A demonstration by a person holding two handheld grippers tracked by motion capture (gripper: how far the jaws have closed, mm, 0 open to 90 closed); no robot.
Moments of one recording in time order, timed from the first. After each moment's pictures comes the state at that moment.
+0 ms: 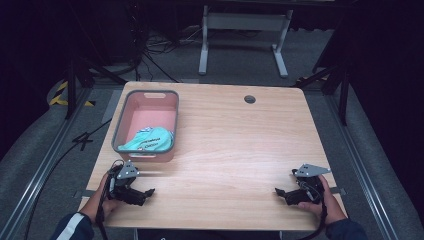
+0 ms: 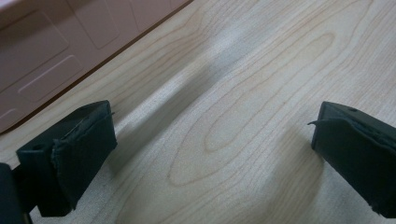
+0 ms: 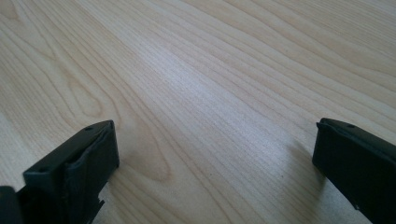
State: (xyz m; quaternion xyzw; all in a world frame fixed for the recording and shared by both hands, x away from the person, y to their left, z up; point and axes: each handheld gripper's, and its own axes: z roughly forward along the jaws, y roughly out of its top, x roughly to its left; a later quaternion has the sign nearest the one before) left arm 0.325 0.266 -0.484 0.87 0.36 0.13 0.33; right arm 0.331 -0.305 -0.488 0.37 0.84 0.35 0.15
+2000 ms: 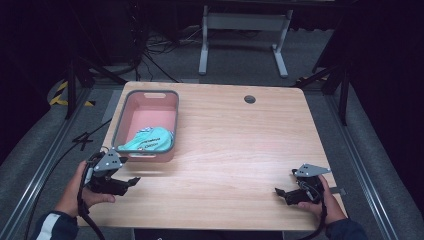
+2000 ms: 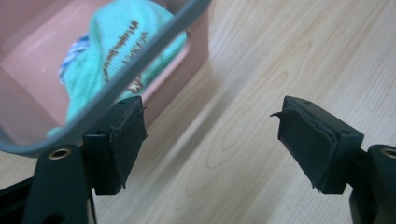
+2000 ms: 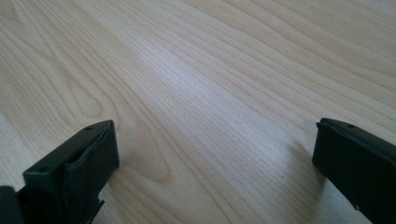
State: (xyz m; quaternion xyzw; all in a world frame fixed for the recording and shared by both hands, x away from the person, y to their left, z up) left arm 0.317 0.286 -0.385 0.89 0.29 0.17 0.32; right arm 0.331 -0.305 -0.488 0.37 0.84 0.35 0.15
